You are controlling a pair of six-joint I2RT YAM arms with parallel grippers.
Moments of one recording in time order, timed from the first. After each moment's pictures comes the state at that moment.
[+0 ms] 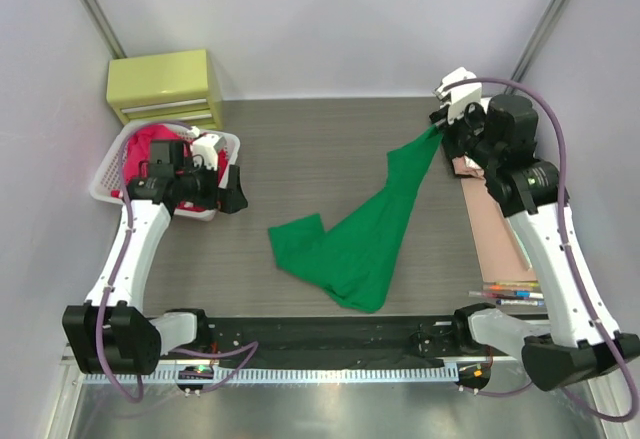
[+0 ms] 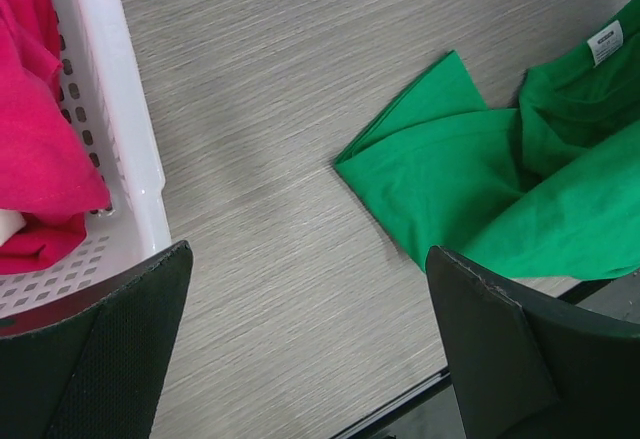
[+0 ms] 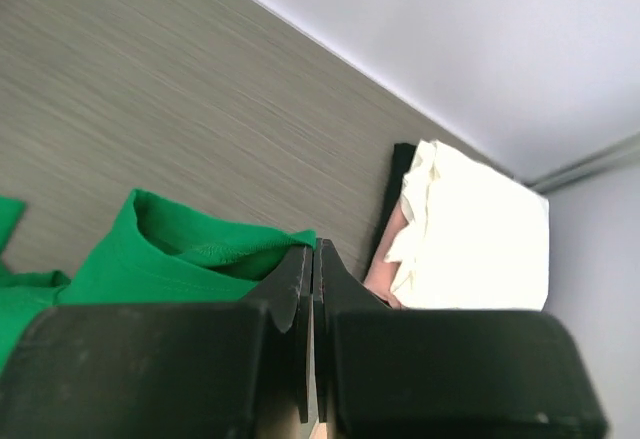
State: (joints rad) left arm -0.02 1.20 1.08 -0.76 0.46 0.13; right arm 0.27 1.10 1.43 -0.62 -0.07 -0.40
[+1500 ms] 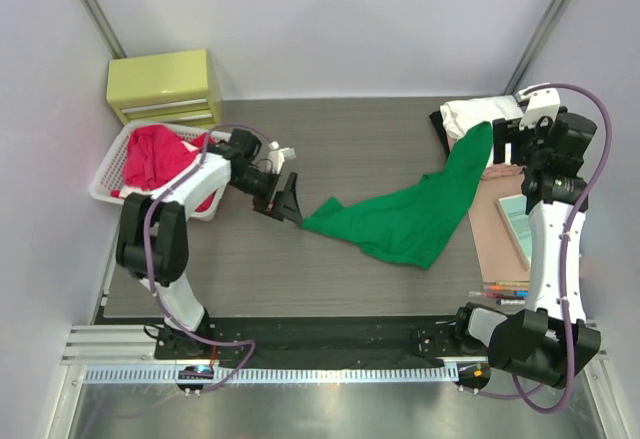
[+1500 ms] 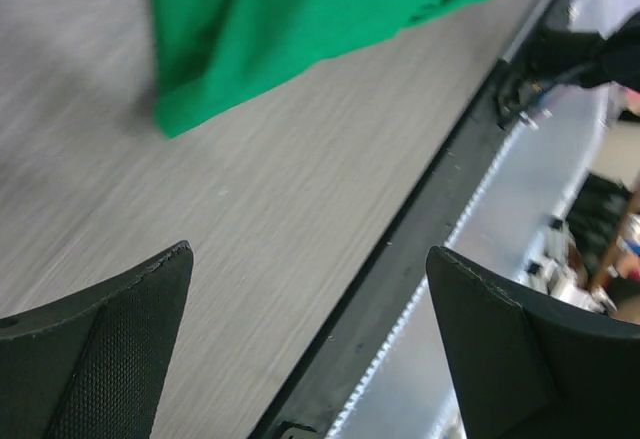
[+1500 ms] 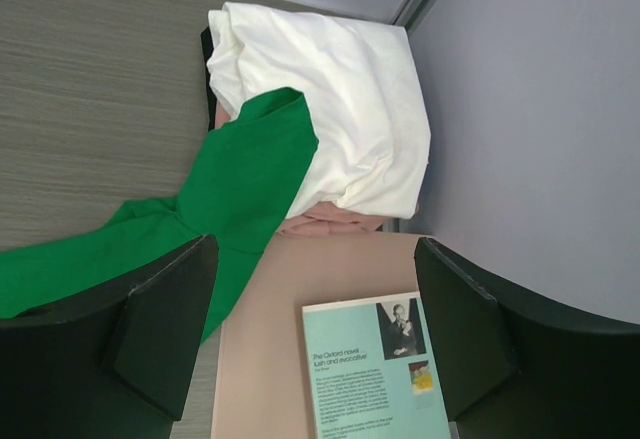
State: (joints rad) left arm -0.27 1.71 1.27 -0.85 0.82 0.10; right arm -0.34 1.13 1.16 -0.35 -0.23 -0.39
